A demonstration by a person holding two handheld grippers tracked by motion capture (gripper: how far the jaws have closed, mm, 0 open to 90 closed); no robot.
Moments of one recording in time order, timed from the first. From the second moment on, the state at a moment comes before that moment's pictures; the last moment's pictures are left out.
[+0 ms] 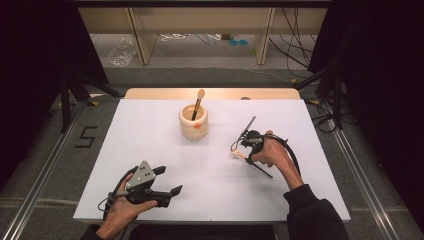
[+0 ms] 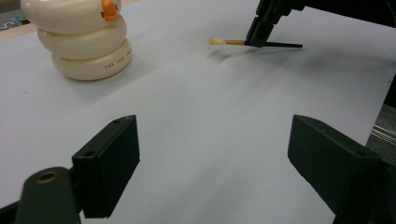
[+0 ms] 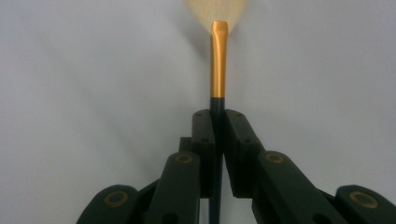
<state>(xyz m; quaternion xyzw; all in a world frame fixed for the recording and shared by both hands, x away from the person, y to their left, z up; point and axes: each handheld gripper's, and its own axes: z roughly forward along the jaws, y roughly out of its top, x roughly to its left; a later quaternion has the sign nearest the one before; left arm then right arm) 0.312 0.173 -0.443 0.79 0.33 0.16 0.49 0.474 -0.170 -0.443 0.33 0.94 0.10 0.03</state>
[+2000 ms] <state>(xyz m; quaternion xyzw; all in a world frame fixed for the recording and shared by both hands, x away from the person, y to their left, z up) 0.316 0.176 -0.445 0.79 0.34 0.16 0.48 0.497 -0.146 -0.373 0.31 0.80 0.50 0.14</state>
